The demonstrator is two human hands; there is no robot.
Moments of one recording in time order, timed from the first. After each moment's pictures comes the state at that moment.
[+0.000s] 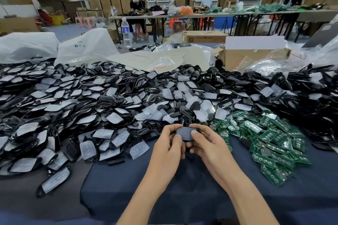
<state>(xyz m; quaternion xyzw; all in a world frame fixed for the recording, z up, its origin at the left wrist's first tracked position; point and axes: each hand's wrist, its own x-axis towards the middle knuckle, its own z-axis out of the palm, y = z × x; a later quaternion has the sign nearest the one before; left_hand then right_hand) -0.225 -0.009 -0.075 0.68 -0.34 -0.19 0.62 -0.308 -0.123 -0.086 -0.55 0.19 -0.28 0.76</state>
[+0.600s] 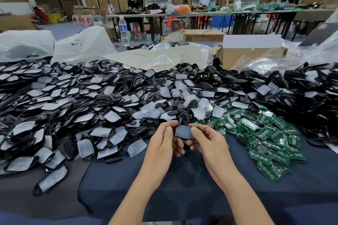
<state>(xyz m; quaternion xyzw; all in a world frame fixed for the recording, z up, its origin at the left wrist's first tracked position) -0.222 -0.007 -0.072 0.63 -0.30 -0.24 0.67 -0.307 -0.120 -0.086 -0.55 0.24 -0.32 0.73</state>
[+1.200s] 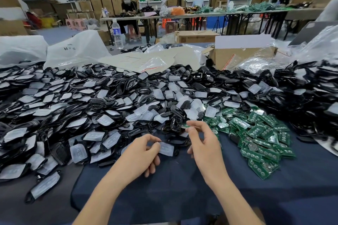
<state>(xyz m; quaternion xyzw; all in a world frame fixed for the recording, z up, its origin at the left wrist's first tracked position) -0.189 0.021 -0.064 0.79 -0.31 -0.29 0.44 -0.318 -0.109 -0.077 -0.67 0.28 -0.37 0.58</state>
